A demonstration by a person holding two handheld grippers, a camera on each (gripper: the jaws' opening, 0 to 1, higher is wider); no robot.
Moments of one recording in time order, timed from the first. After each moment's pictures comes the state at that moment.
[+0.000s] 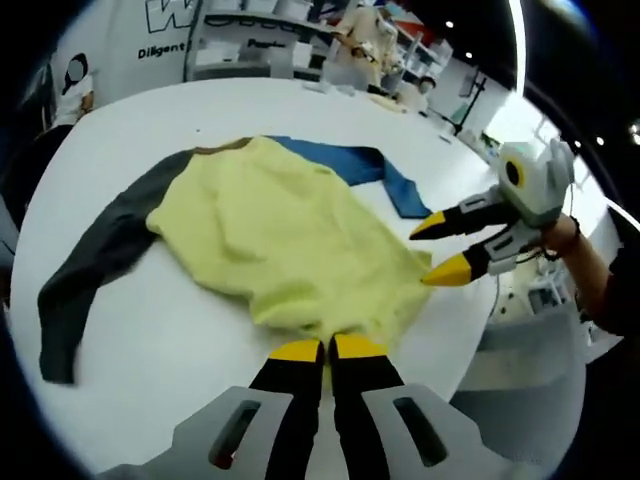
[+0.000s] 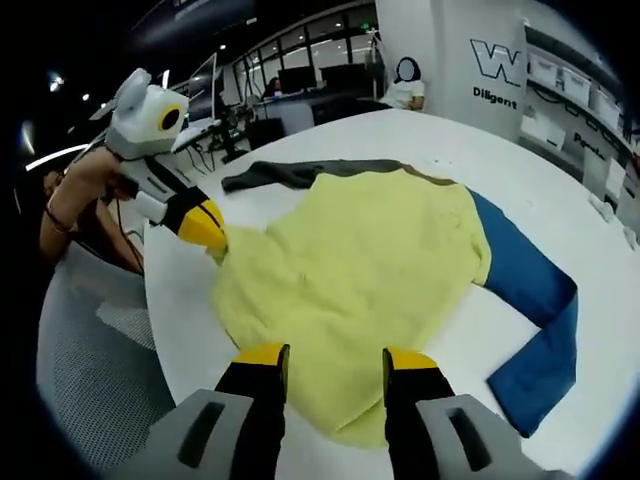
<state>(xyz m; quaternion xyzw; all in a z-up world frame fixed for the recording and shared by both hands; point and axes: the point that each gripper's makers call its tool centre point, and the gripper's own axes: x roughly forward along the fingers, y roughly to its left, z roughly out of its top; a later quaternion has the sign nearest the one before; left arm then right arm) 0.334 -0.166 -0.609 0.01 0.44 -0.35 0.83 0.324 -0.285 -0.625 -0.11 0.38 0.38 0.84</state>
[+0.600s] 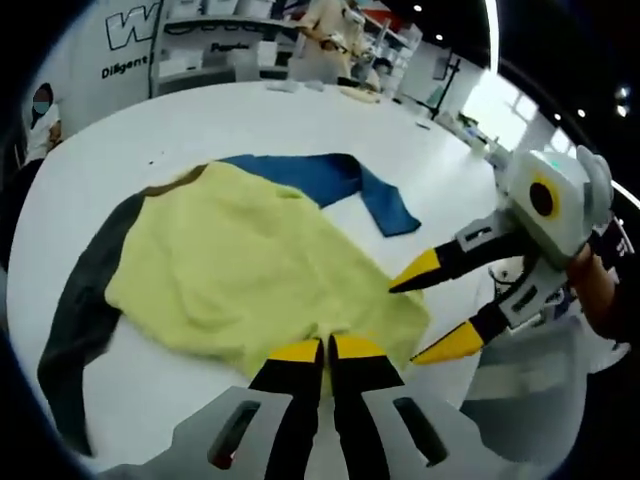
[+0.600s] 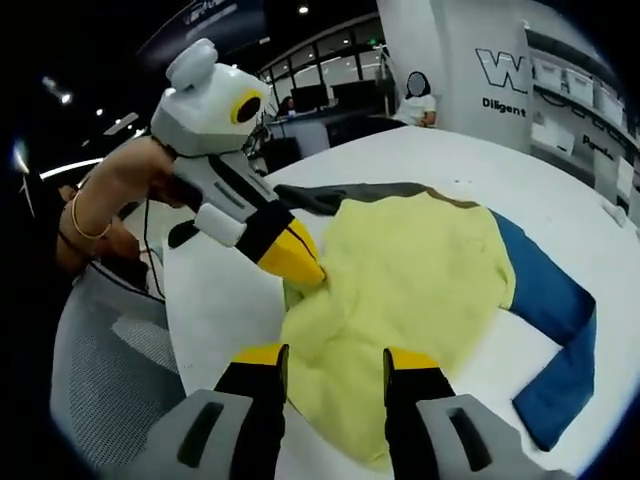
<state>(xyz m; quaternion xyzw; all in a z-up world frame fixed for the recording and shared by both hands) 0.367 -0.218 -0.610 0.05 0.44 -0.40 0.81 0.324 -0.252 -0.613 -0.06 0.36 0.41 0.84</state>
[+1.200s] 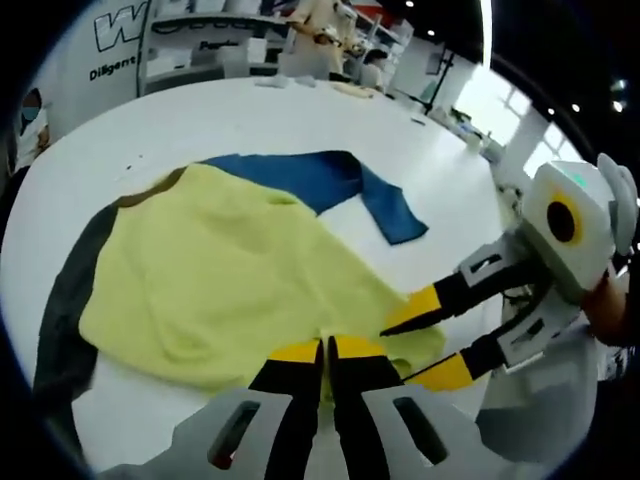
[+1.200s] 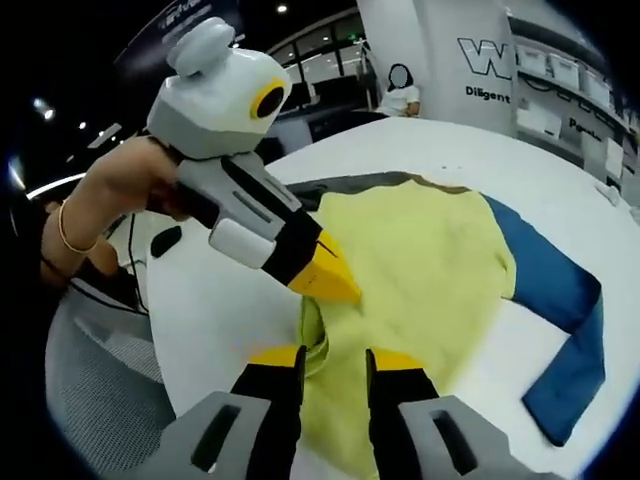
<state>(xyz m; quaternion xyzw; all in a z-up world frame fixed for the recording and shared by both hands) 0.390 -0.243 -0.634 0.05 0.44 -0.41 0.80 0.342 -0.254 -0.633 -0.05 0.38 0.38 0.85</state>
